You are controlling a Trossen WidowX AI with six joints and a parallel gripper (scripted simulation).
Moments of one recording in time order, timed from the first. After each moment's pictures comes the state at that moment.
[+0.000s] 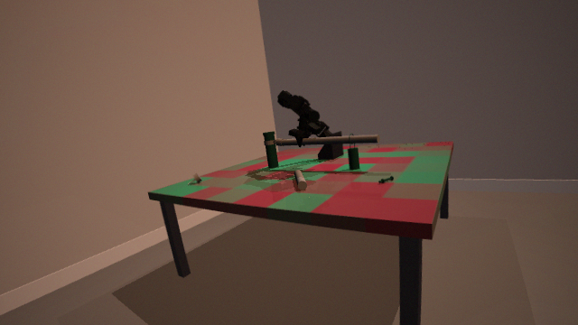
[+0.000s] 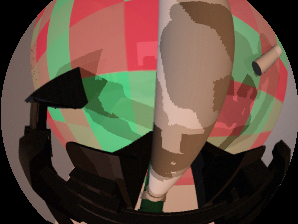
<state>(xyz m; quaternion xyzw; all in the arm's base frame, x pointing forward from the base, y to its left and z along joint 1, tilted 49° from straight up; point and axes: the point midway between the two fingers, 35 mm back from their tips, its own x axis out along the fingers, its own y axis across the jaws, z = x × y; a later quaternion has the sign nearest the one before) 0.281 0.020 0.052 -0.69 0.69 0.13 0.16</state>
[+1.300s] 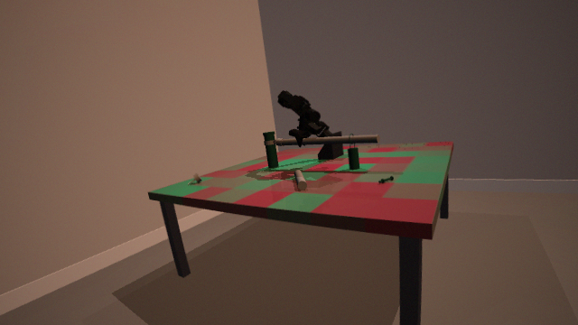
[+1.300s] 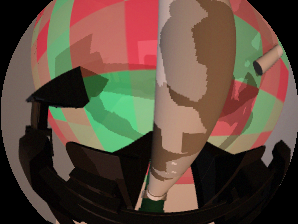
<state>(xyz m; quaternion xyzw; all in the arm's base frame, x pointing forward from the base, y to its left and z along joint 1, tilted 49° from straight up) 0.280 0.021 0.052 -0.69 0.70 0.13 0.15</state>
